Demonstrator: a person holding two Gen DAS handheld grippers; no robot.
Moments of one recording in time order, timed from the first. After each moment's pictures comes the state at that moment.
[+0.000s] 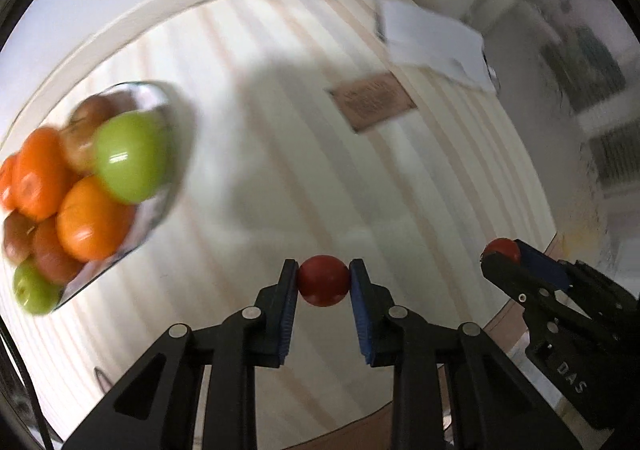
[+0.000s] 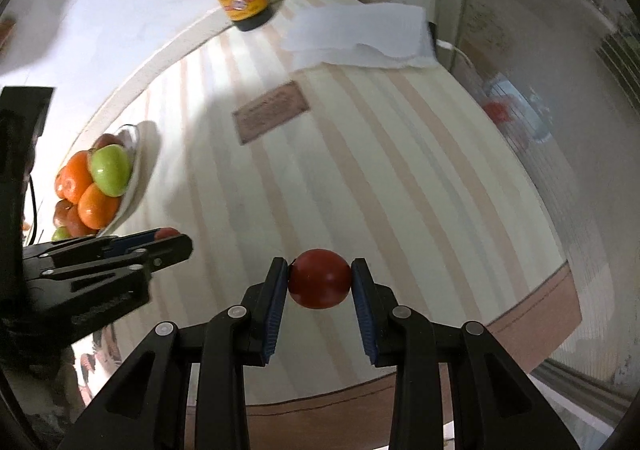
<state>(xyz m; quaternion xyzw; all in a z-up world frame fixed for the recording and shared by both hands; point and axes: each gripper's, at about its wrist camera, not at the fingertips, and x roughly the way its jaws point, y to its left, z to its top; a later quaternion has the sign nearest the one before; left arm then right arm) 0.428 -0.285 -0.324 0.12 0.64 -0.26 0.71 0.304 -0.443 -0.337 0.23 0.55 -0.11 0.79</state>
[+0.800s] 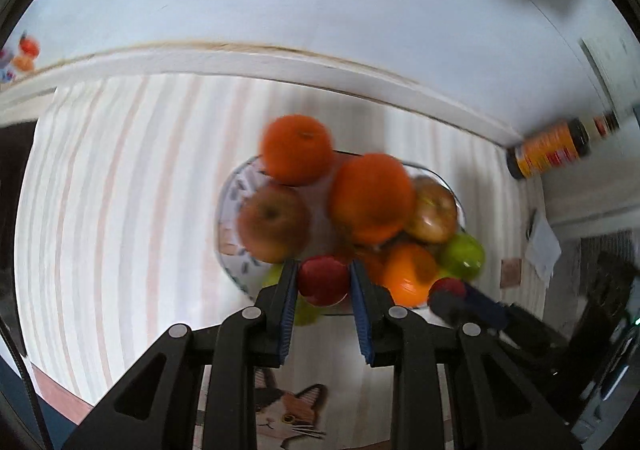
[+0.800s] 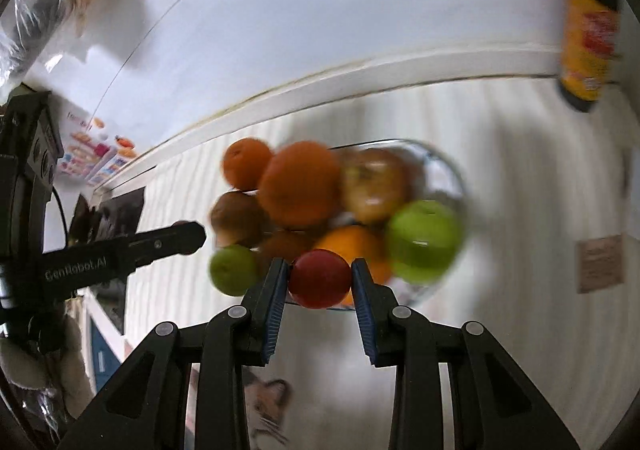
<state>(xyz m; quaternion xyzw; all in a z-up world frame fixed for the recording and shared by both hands) 0.540 -0.025 -0.276 -0.11 0.64 -0.08 0.76 0.488 -0.233 -0.301 0.19 0.55 0.15 0.80</state>
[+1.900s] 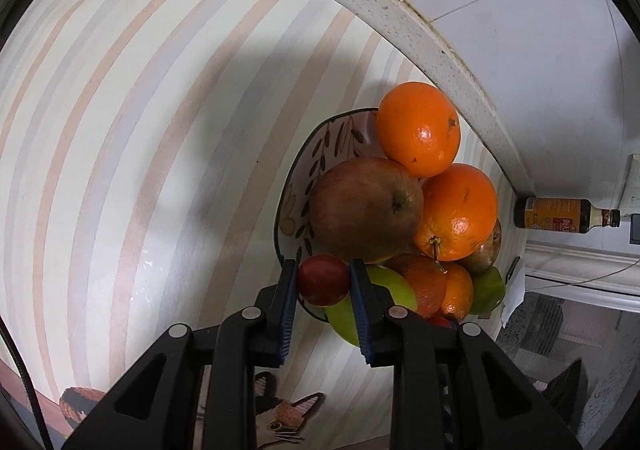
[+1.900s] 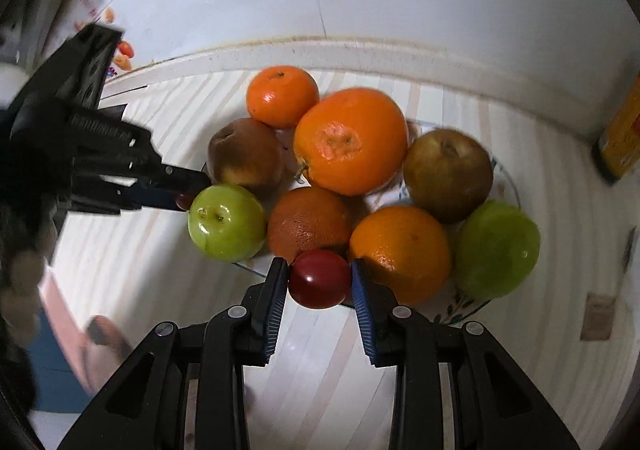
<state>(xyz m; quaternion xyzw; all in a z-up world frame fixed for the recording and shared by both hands) 0.546 0.044 -0.362 -0.28 0.67 -0.07 0.68 0.455 -0.149 -0.340 -0.03 0.51 0.14 0.85</state>
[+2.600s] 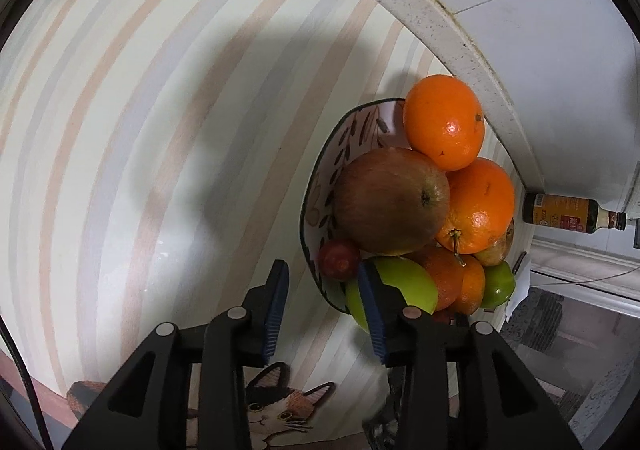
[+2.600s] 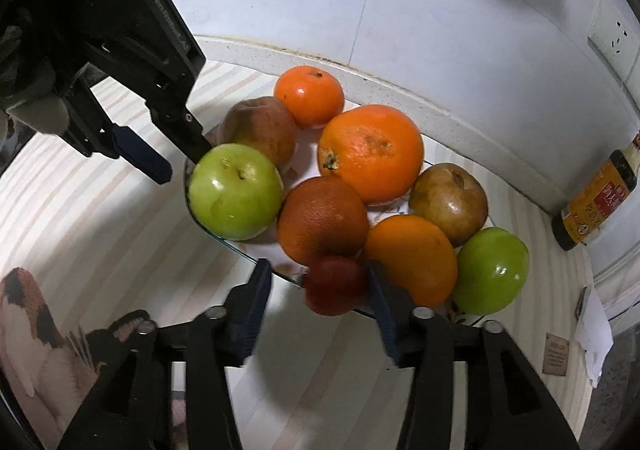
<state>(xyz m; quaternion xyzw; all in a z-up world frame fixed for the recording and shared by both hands) 0.547 0.053 -0.371 -0.28 0.69 -0.06 0.66 0.436 -0.115 -0.357 -0.14 0.42 0.11 0.89</state>
